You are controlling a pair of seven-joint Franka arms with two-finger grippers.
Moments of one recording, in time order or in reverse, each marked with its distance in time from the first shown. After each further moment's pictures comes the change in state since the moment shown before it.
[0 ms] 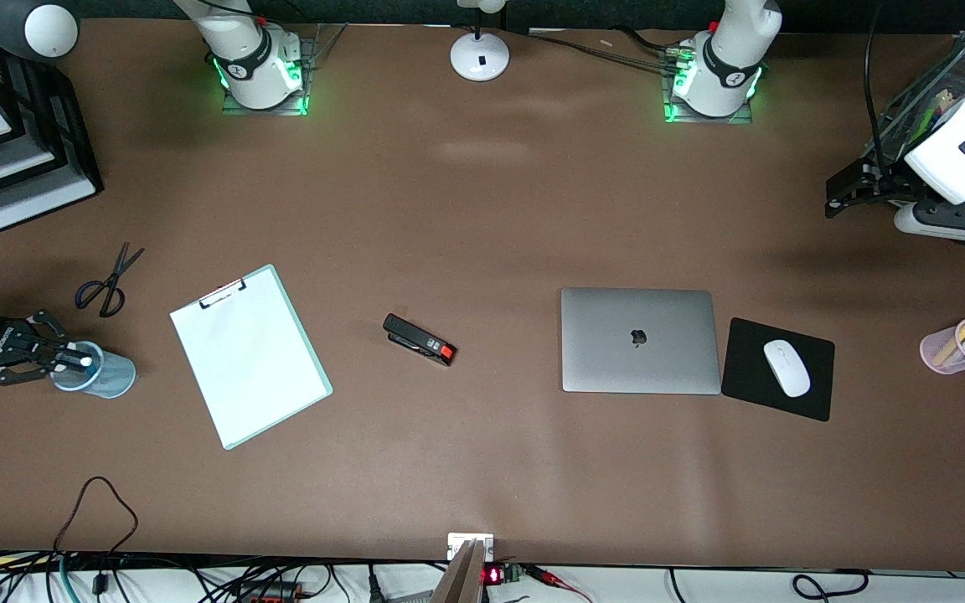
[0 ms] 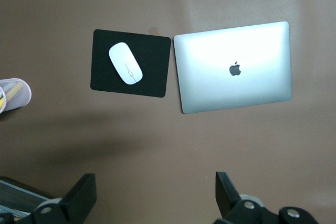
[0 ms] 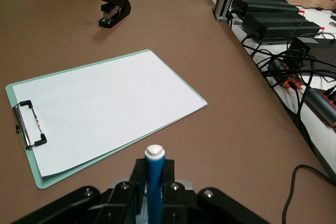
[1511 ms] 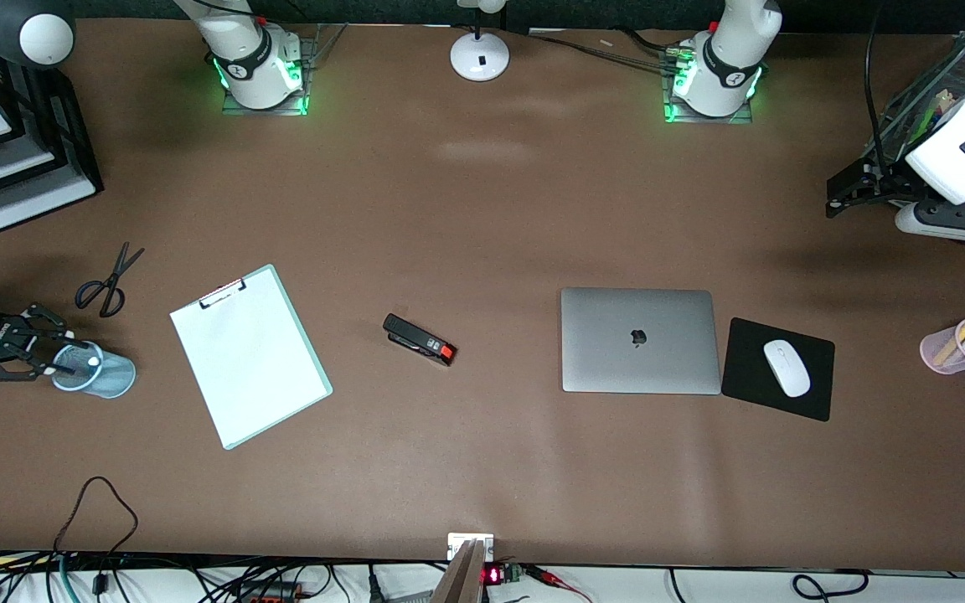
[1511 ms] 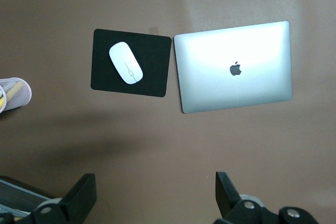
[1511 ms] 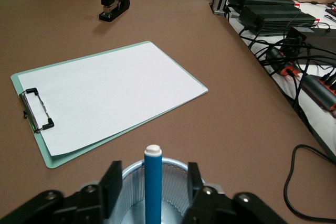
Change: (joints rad) left arm 0.000 0.000 0.002 0.000 0.000 -0.001 0.000; right arm -0.038 0.026 0.000 0.026 -0.003 -0.018 -0.003
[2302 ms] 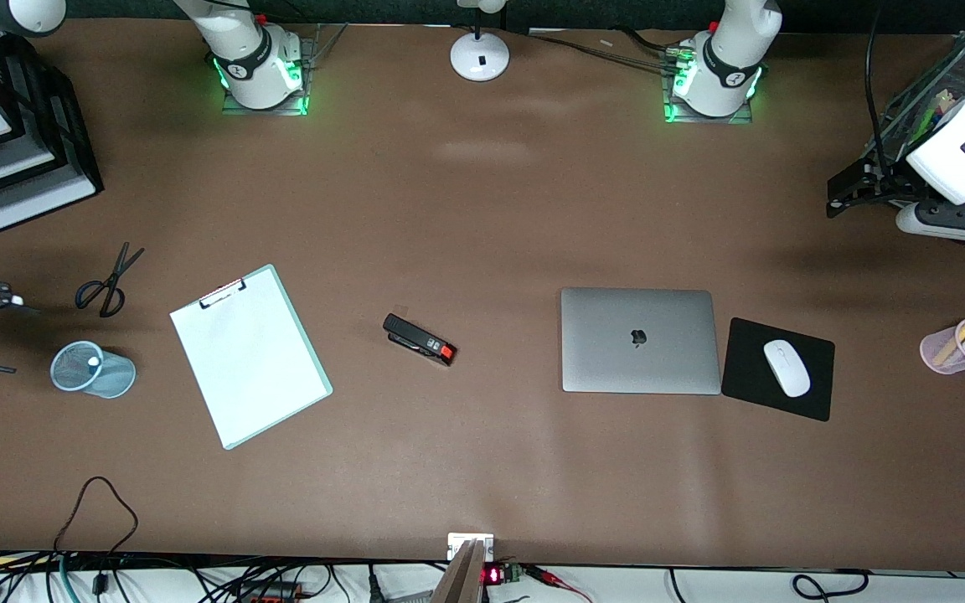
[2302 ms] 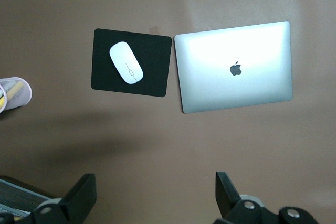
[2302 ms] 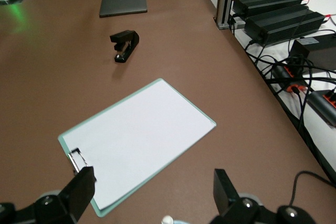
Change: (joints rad) left arm 0.000 0.000 0.002 0.000 0.000 0.000 0.000; right arm 0.047 -0.158 0.009 0.114 -0.137 -0.180 0.408
